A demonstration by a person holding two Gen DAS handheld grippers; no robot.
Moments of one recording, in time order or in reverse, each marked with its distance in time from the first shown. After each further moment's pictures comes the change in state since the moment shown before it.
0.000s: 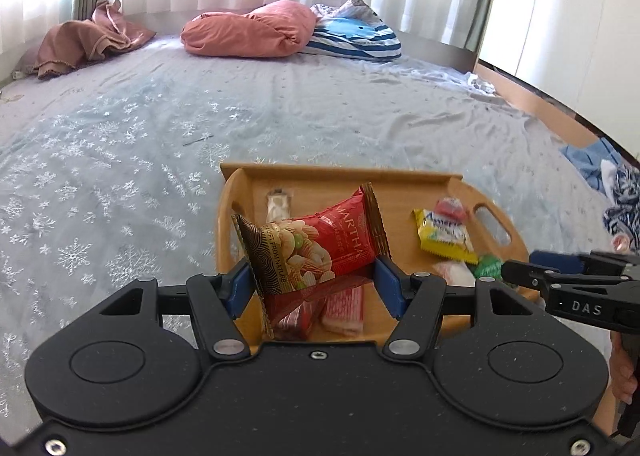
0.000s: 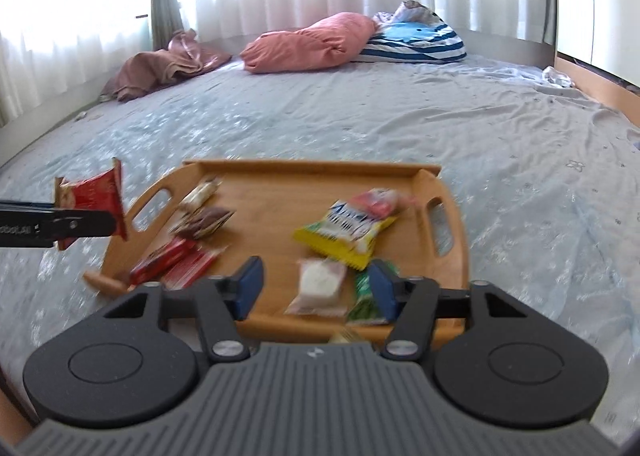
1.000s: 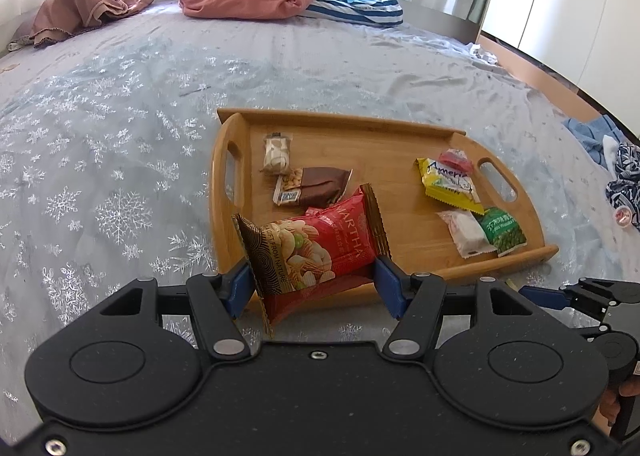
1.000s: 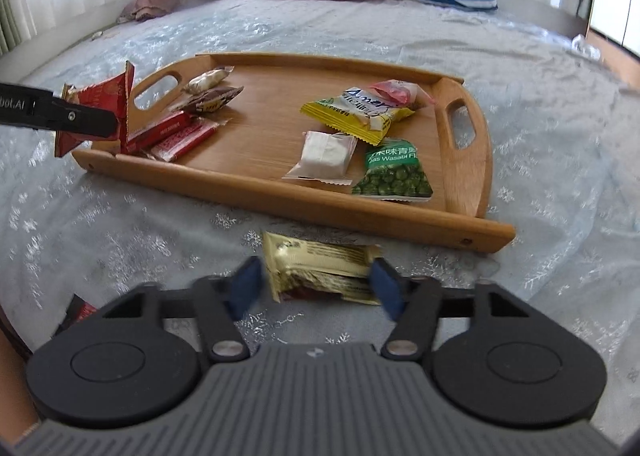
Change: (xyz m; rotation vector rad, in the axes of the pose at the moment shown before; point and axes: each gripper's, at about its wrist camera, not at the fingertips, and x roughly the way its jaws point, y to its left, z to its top) left arm 0.015 0.004 -0.037 -0.004 0.098 -0.009; right arm 0.018 0.002 -0.066 -0.128 0.177 0.026
